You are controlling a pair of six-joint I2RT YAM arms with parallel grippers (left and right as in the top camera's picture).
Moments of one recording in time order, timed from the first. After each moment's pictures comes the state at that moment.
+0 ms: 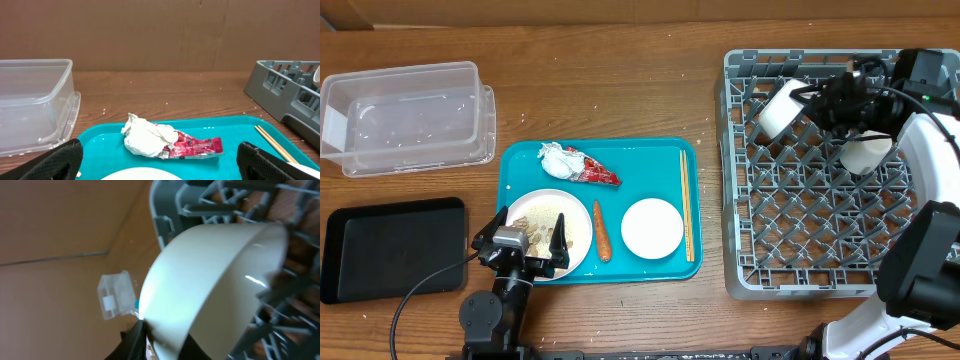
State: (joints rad) left arm 0.02 0.02 0.01 -0.06 0.18 -0.07; right arm -0.29 1.85 1.45 -0.68 -0.93 0.51
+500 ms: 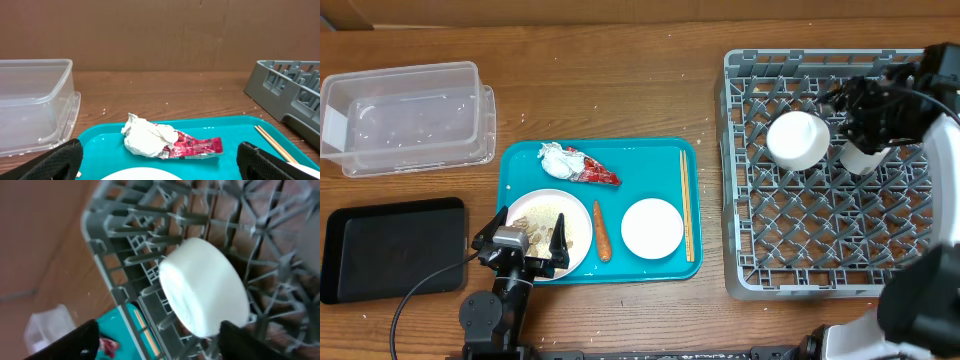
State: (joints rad) left arm 0.02 0.02 0.01 -0.06 0.18 -0.07; right arm -0.31 1.69 1.53 -0.96 -0.52 0.47
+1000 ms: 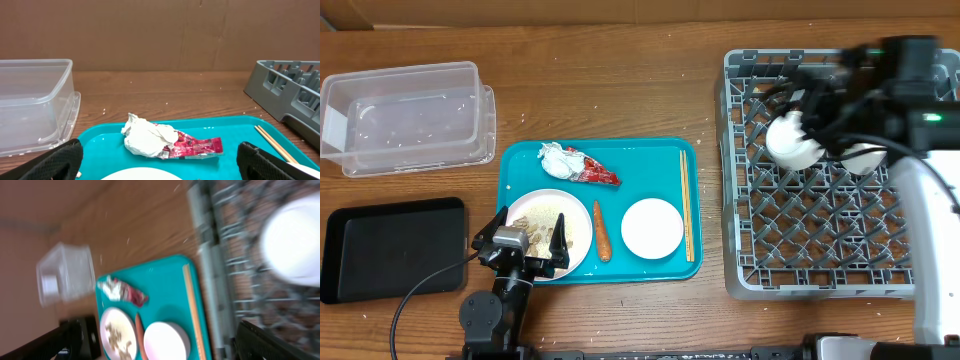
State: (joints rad) left arm 0.02 0.02 0.01 -0.06 0.18 -0.07; right arm 0.04 1.49 1.55 -1.04 -0.50 0.46
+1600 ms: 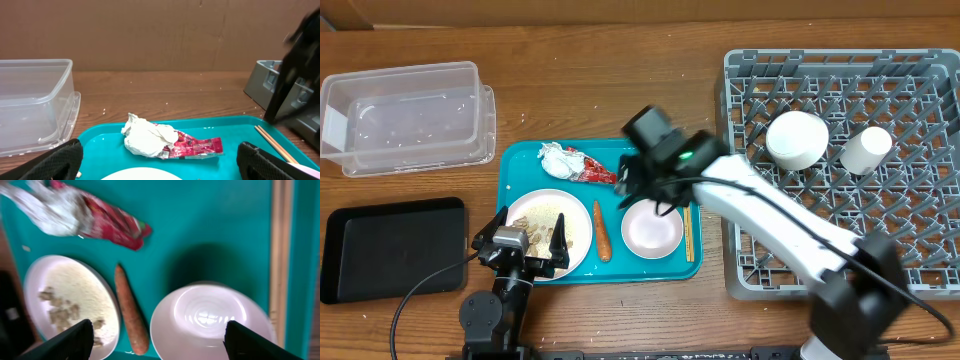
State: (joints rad) left arm 0.02 0.02 0.01 -0.06 0.18 -0.07; right arm 0.76 1.83 1.48 -0.90 -0.07 0.90
